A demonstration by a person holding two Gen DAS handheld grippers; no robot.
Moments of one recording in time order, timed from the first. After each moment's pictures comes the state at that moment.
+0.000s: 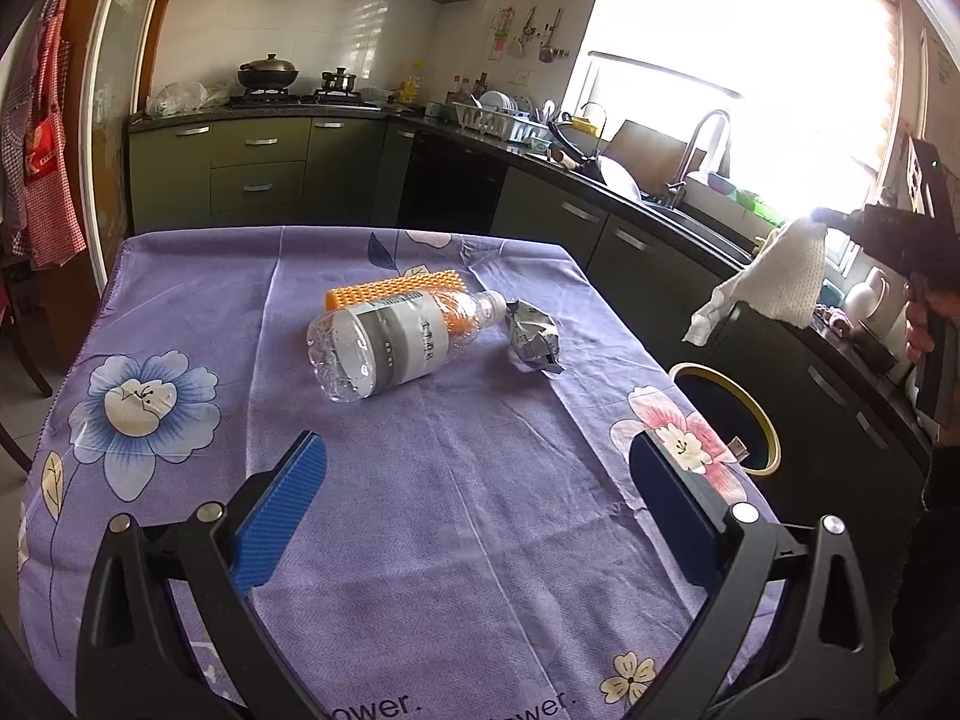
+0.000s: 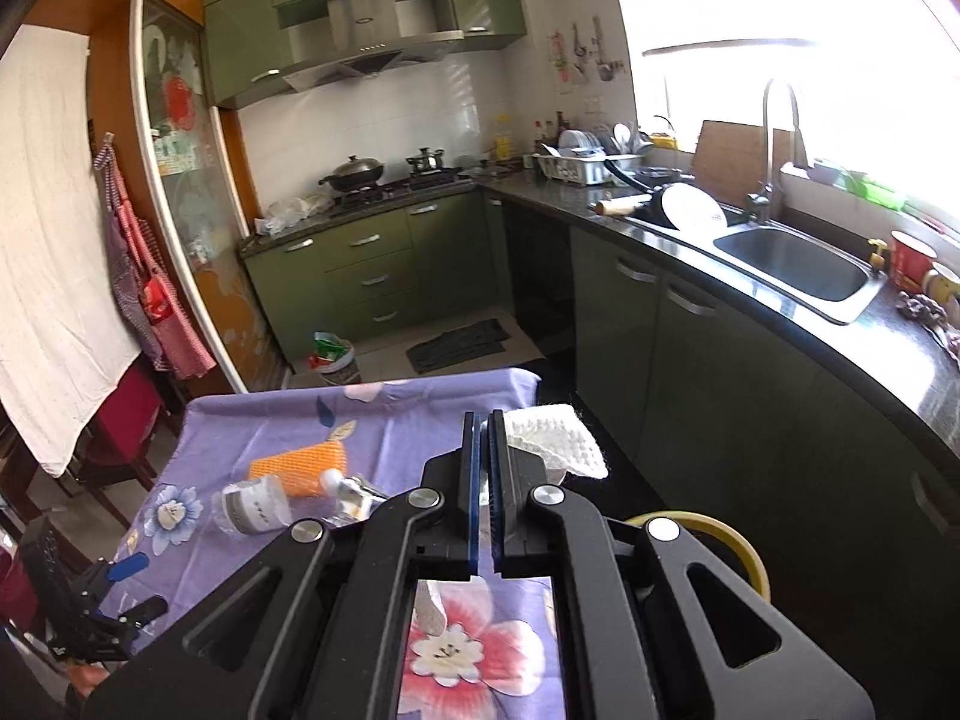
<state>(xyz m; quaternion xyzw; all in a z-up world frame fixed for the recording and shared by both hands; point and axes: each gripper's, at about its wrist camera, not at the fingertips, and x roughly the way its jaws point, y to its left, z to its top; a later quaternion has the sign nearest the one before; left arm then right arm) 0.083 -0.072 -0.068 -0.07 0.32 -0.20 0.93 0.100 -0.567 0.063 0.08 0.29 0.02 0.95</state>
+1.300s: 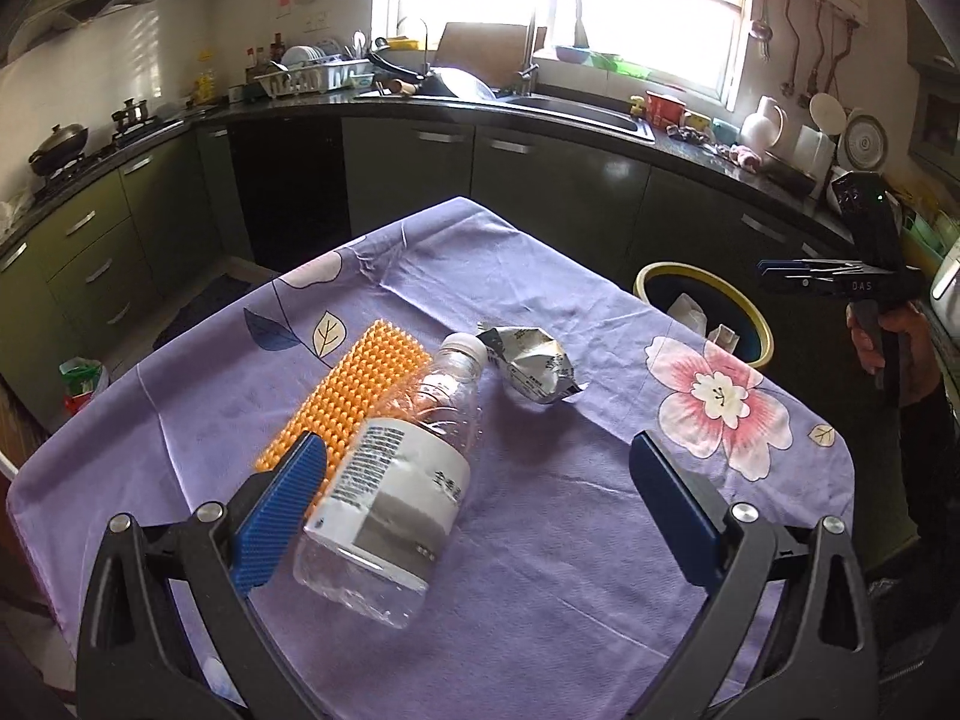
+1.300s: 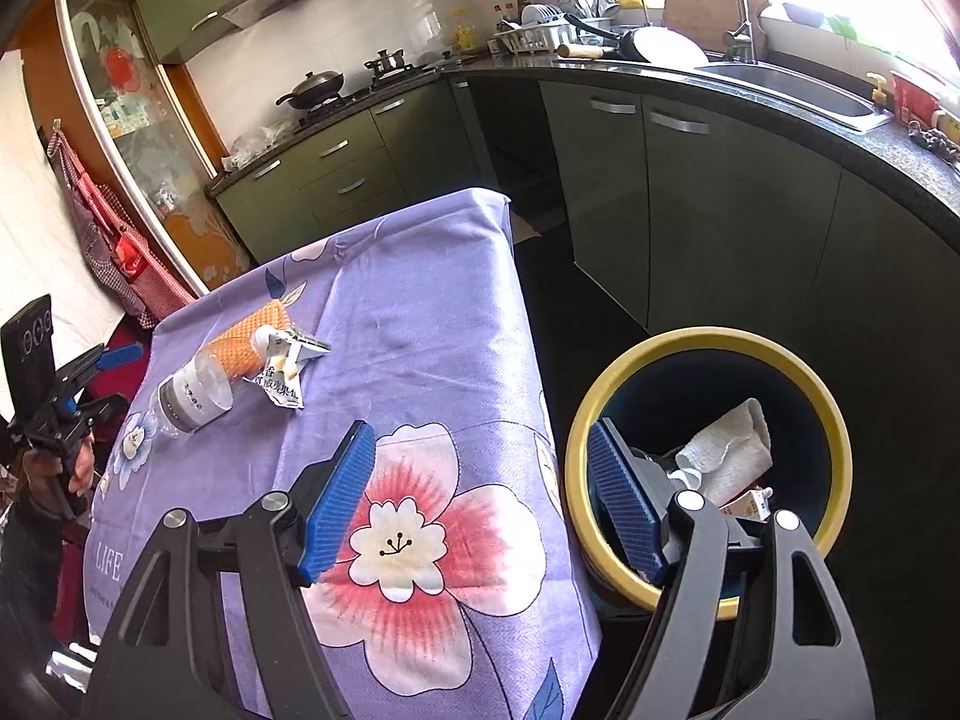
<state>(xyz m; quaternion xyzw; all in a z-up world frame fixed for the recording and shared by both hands) 0.245 -0.092 -0.065 0.13 0.35 -0.39 0.84 0.120 -0.554 -0.087 0.13 0.39 0.04 0.91</state>
